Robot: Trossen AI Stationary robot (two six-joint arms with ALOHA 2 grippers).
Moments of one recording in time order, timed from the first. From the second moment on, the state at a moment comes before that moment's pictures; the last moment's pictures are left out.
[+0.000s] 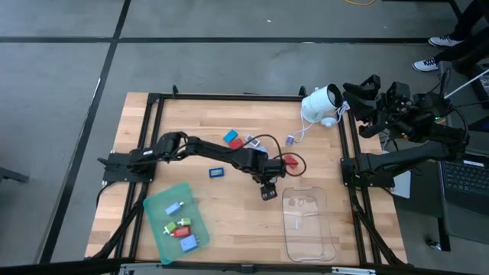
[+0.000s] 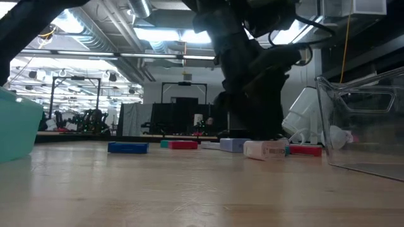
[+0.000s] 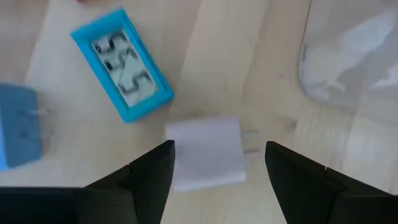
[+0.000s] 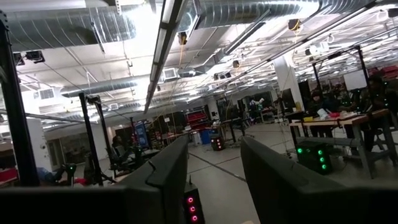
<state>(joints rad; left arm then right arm) -0.08 2.30 1.92 -0.75 -0.01 -0.40 0.07 0.65 1.06 0.01 0.35 0.12</state>
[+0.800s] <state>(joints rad) -0.07 2.30 1.88 -0.77 -0.09 -0.52 0.07 0.65 1.06 0.01 0.35 0.12</state>
